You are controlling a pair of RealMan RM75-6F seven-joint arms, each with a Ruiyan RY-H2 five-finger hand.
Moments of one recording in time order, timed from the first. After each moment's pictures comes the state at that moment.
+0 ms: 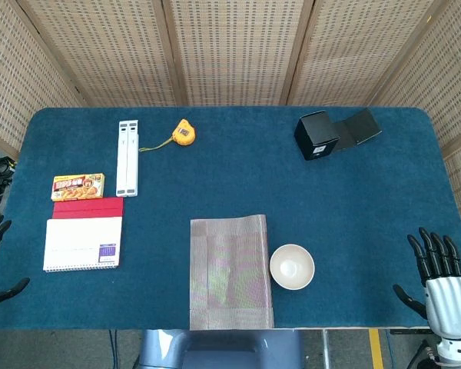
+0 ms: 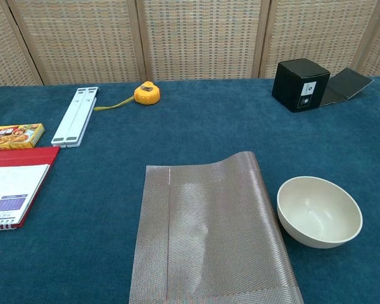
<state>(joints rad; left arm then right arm) 0.00 -1.03 0.00 -1.72 1.62 1.62 0.01 -0.02 -1.25 0.04 -1.48 -1.72 1.77 -0.04</state>
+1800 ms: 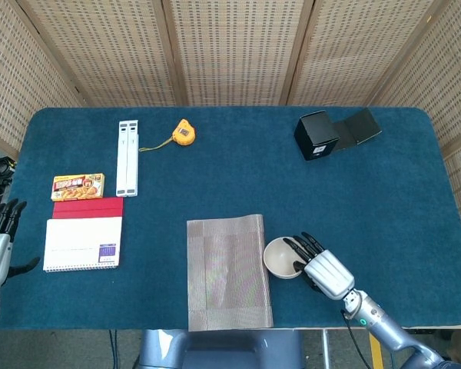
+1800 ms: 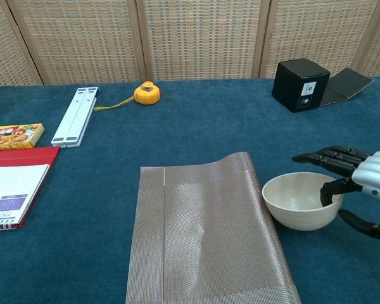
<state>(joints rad) -0.12 -1.12 -0.10 -1.71 1.35 1.42 0.21 0.40 -1.53 -0.07 -1.13 -1.89 1.30 0.10</state>
